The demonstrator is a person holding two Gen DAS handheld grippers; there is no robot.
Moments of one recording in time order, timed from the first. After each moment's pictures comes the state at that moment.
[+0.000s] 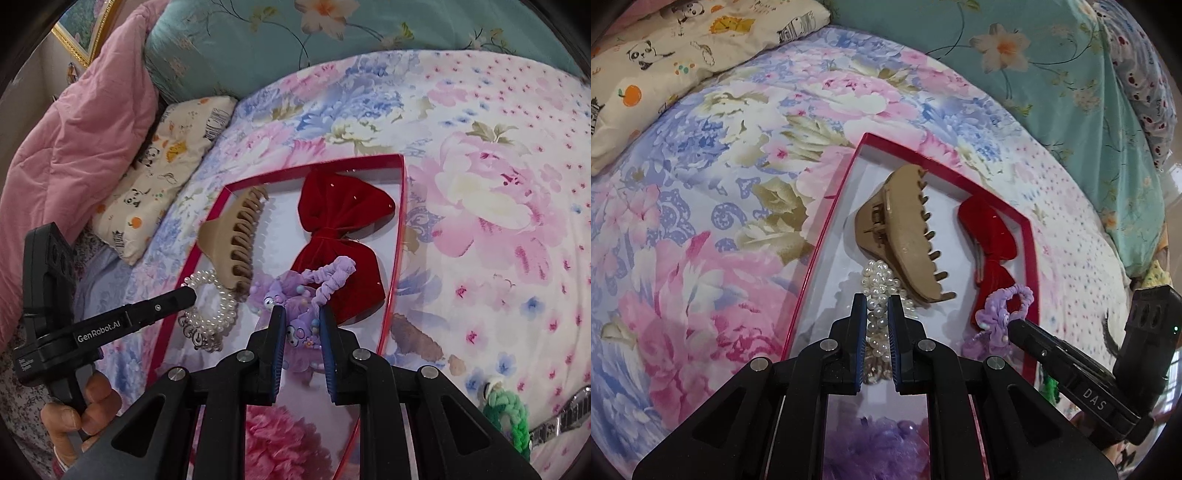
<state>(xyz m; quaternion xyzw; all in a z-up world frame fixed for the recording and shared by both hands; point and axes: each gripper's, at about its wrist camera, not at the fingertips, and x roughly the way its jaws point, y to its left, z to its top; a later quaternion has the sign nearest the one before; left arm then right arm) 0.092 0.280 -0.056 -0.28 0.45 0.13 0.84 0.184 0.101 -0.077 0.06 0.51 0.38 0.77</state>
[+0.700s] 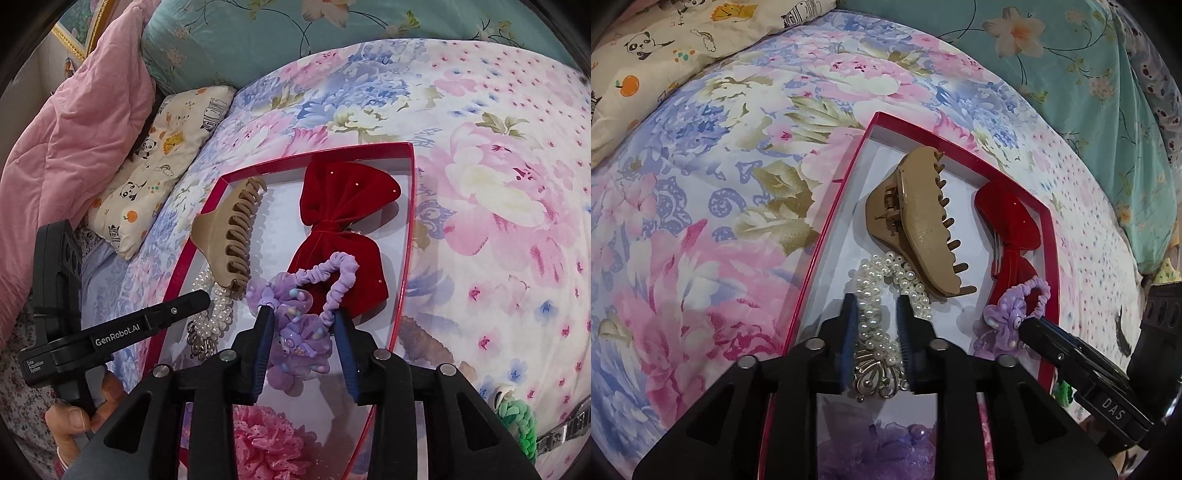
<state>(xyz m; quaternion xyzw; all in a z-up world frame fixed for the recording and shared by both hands) 0.099 0.277 -0.068 -0.27 0.48 0.14 0.82 0.185 0.105 -0.081 0.06 0.52 0.38 0.76</state>
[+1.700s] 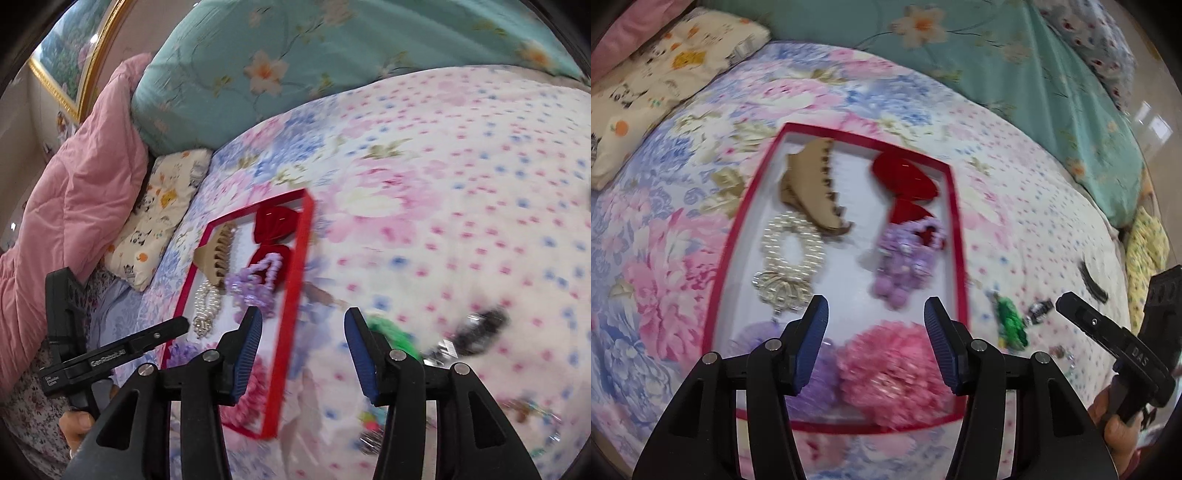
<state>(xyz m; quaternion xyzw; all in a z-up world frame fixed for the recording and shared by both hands) 0.064 0.188 -0.010 -0.22 0.46 0.08 0.86 0.152 -0.042 -0.031 0.14 0.48 0.32 0.81</state>
